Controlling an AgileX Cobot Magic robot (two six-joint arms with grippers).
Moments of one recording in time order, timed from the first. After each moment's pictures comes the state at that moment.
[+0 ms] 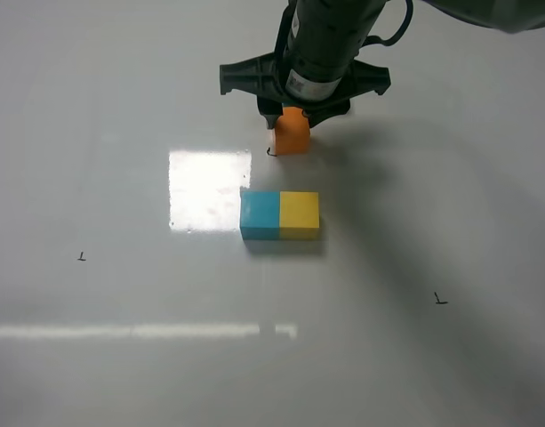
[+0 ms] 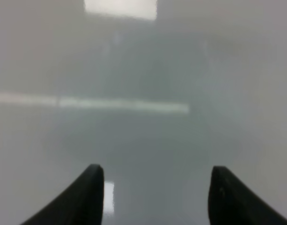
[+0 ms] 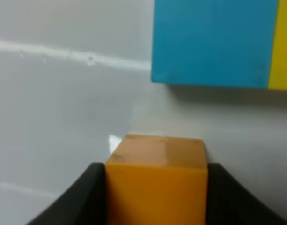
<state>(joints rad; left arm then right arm) 0.02 -0.01 -0.50 -0.05 1.04 -0.01 0.81 1.84 -2.02 -0.48 1.10 0.66</state>
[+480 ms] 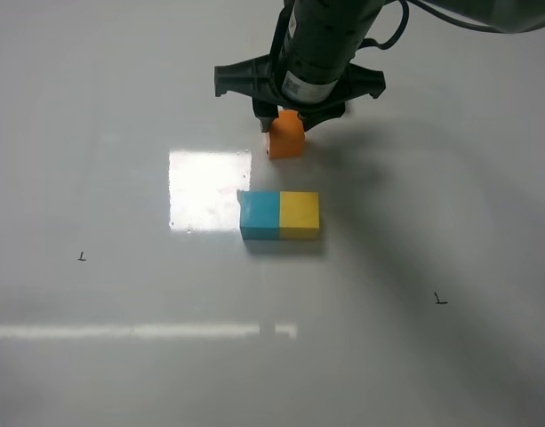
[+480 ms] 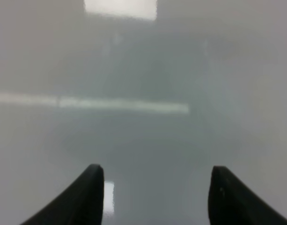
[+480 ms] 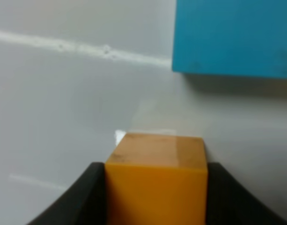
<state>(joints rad) 0.02 -0.01 -0.50 -0.05 1.04 -0.01 0.81 1.84 -2.02 -0.44 1.10 0.64</state>
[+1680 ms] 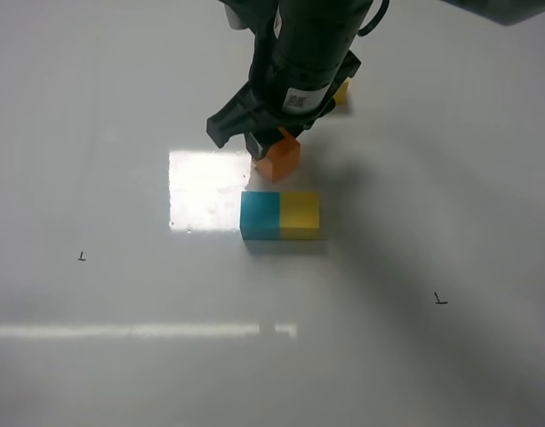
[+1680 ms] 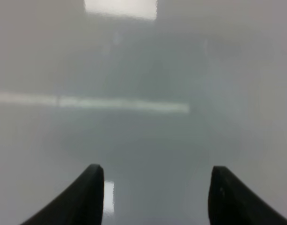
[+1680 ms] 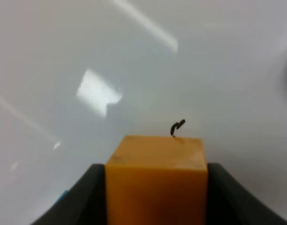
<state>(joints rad) 0.02 -0.01 -0.50 -0.05 1.04 -0.01 0.86 1.84 -2.06 -0.36 1.21 0.09</state>
